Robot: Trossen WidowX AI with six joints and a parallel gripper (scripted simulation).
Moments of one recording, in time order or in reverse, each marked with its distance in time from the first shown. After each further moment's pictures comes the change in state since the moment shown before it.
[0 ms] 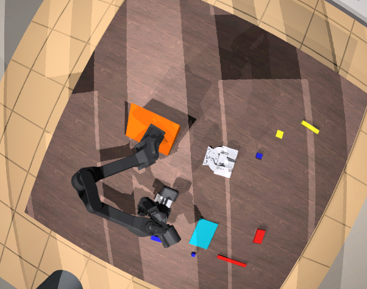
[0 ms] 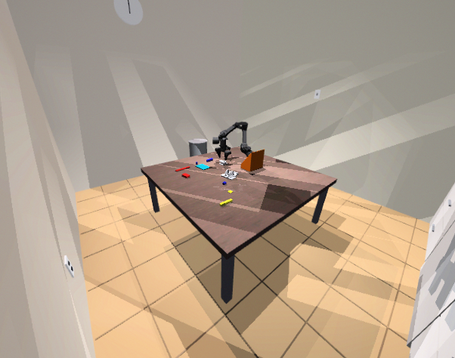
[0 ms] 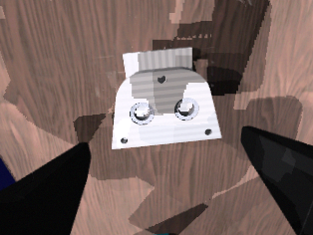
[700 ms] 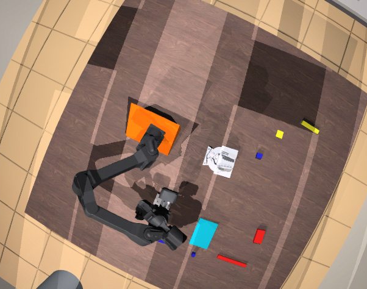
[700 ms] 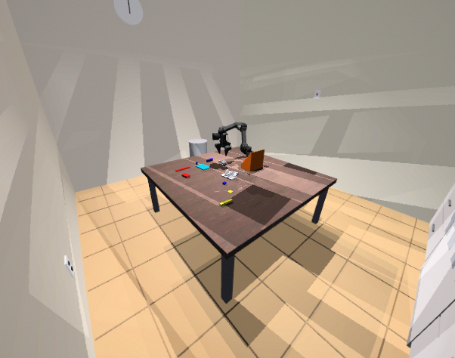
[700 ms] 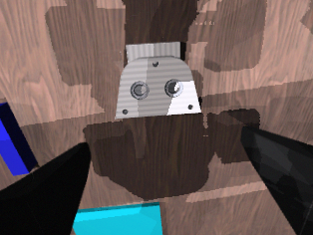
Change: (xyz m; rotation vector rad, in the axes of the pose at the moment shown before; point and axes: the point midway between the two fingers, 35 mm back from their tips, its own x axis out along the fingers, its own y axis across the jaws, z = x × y) arm -0.045 -0.002 -0.003 -0.035 0.002 -0.011
